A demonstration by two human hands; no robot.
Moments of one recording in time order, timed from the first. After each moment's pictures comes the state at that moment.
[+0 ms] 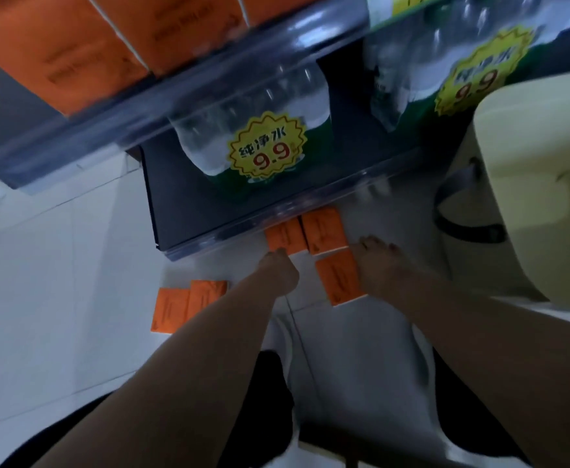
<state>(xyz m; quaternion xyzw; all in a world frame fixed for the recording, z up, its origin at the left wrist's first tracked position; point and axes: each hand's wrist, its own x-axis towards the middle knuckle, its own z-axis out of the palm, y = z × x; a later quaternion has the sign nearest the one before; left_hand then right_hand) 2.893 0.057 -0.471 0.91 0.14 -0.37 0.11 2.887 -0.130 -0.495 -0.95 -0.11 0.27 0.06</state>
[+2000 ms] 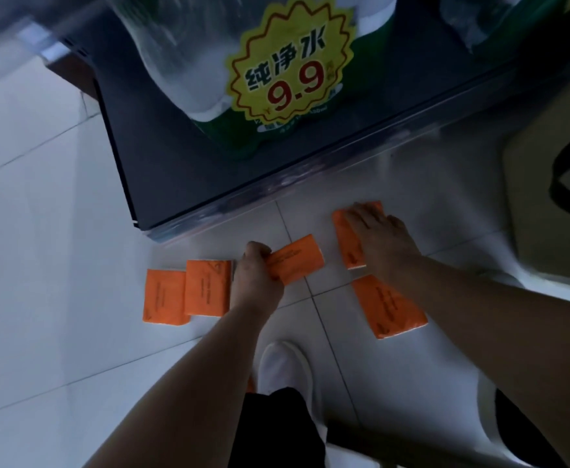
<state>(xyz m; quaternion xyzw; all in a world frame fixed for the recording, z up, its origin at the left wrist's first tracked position) 2.853 0.146 -0.561 0.92 0.21 -0.20 0.26 2.908 -0.072 -0.595 -0.94 -0.12 0.31 0.12</state>
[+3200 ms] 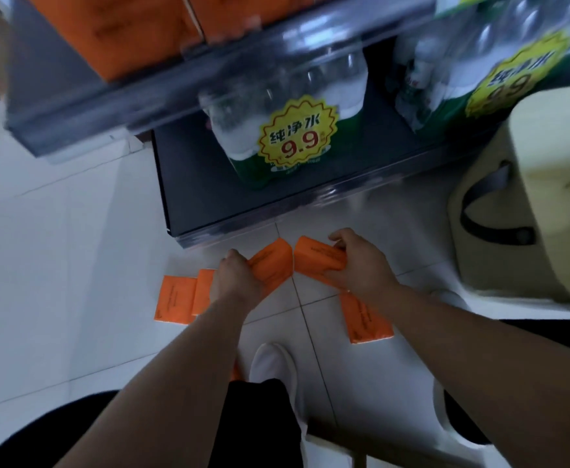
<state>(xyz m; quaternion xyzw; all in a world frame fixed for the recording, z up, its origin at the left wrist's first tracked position) 2.846 0.144 -0.445 0.91 0.27 -0.23 0.21 2.868 -0.066 -0.472 -0.90 -0.03 0.22 0.39</state>
